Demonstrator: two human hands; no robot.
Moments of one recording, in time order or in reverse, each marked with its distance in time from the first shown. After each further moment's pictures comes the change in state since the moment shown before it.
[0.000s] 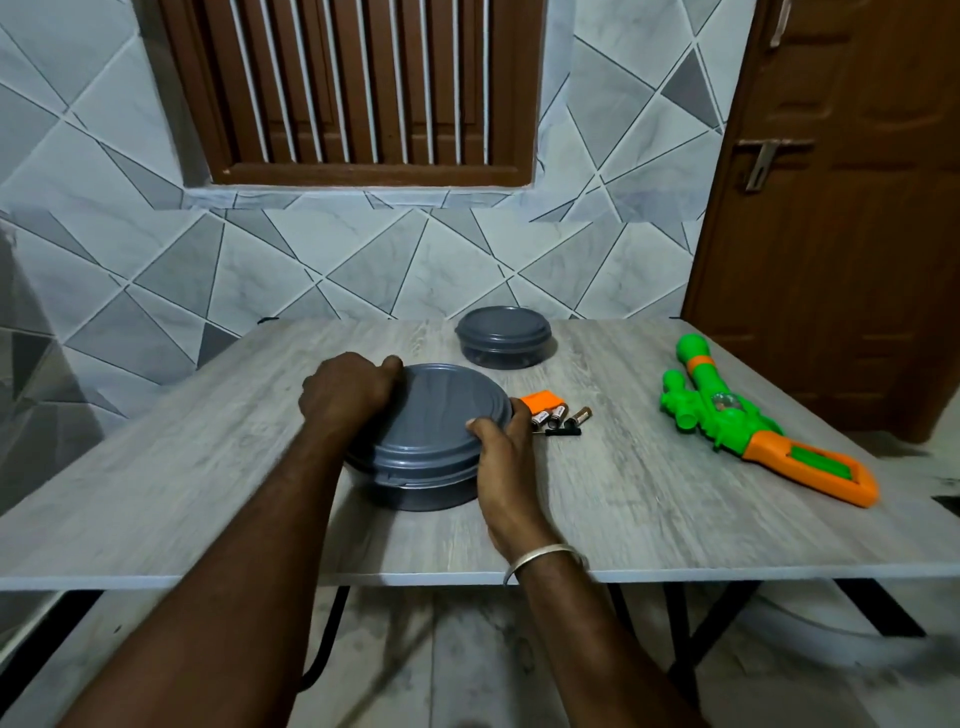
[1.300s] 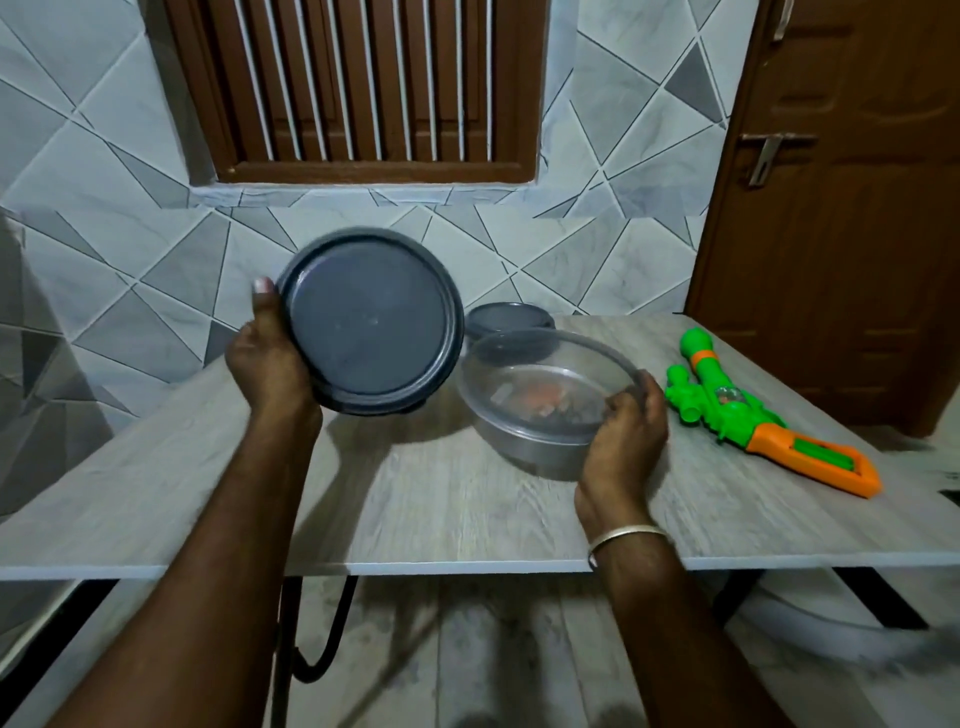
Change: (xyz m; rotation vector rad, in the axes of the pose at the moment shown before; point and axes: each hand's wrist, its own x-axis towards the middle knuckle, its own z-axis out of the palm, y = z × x) left_hand -0.016 -0.018 -0.049 -1.418 0.432 -0.130; right_hand 0.028 -0.029 -0.068 0.268 0.556 -0.137
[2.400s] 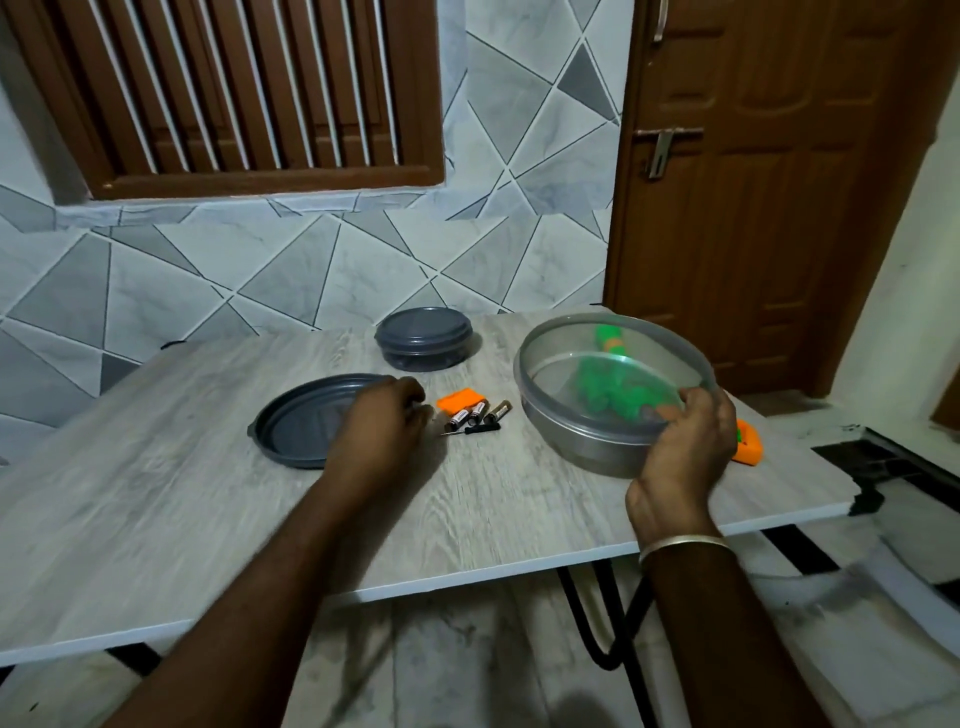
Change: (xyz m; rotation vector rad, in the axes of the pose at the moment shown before) left_hand -0.108 -0.083 0.062 1.087 -0.866 0.592; right_hand 0.063 -0.057 -0.093 0.059 0.223 -0.029
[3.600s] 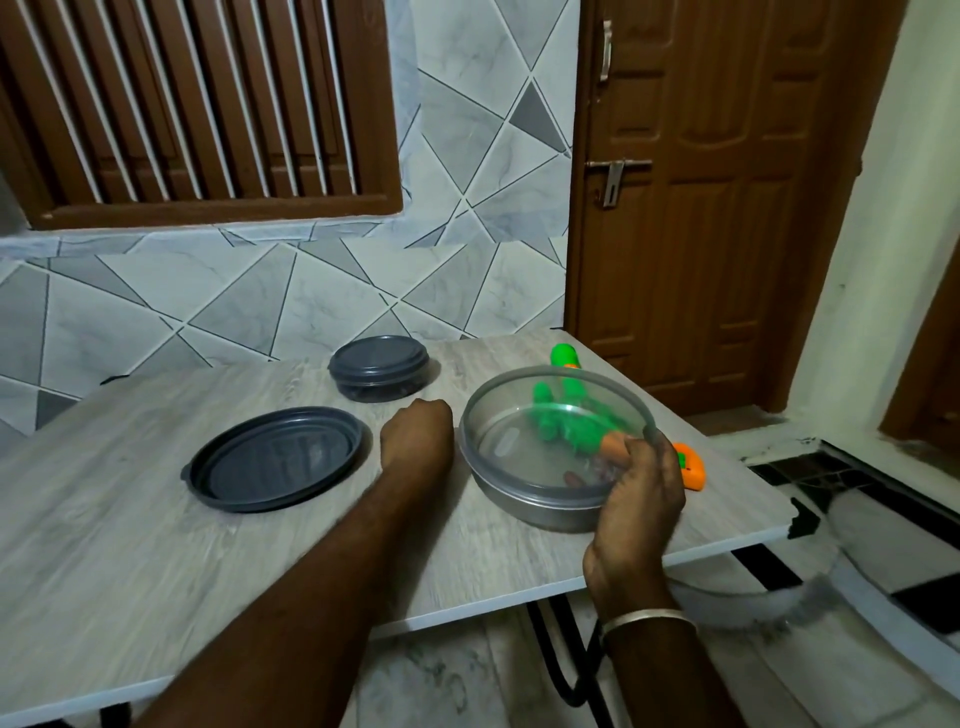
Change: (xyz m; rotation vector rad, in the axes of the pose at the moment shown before) left_hand 0.044 0.086 0.059 0.468 -0.276 -0.043; right_hand -0.001 0.000 -0.027 0.010 -0.103 0.085
